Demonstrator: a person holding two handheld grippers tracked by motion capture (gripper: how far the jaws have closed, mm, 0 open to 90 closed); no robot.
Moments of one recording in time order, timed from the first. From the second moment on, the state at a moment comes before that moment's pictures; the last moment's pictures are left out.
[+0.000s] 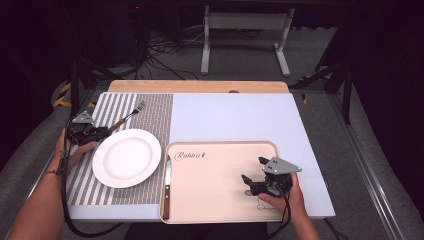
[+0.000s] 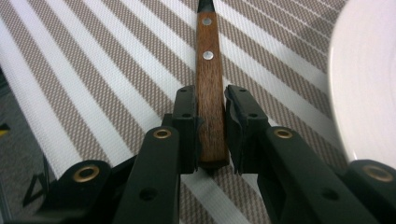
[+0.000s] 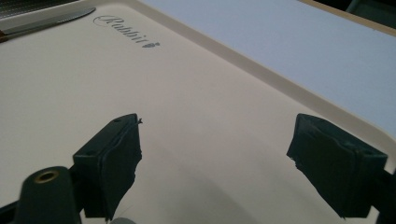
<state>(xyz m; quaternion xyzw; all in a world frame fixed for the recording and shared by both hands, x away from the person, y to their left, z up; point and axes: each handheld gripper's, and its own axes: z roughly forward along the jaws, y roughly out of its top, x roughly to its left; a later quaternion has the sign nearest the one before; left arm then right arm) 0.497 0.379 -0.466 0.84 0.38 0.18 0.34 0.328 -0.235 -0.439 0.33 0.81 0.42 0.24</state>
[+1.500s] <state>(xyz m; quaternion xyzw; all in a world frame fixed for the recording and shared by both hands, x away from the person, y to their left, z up) 0.484 0.375 -0.465 0.80 0.45 0.22 0.33 0.326 -0.229 -0.443 0.31 0.82 0.41 0.23</state>
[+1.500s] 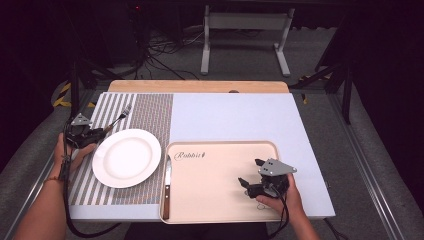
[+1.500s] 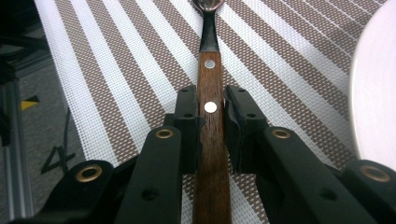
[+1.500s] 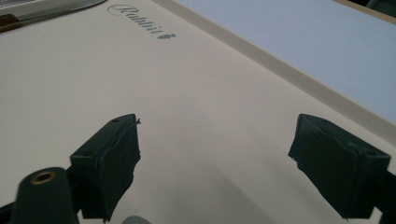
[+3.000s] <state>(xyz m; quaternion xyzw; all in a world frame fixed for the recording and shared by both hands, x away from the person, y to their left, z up) 0.436 0.349 -0.407 0.75 0.41 0.30 0.42 0.317 -0.225 -0.433 0.30 0.82 0.42 0.26</state>
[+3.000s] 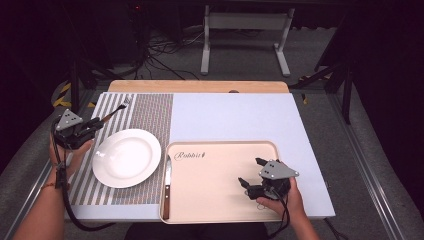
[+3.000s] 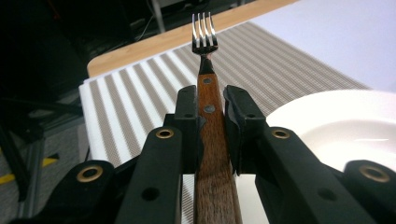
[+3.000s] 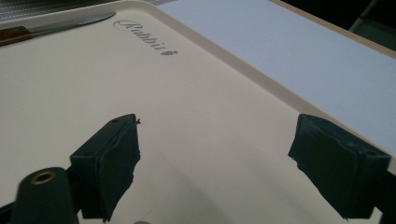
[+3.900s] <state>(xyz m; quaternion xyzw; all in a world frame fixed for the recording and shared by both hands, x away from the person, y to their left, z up) 0.390 0.295 -0.383 0.76 0.33 0.28 0.48 0.310 -0.215 -0.428 0.28 0.81 0.44 0.28</state>
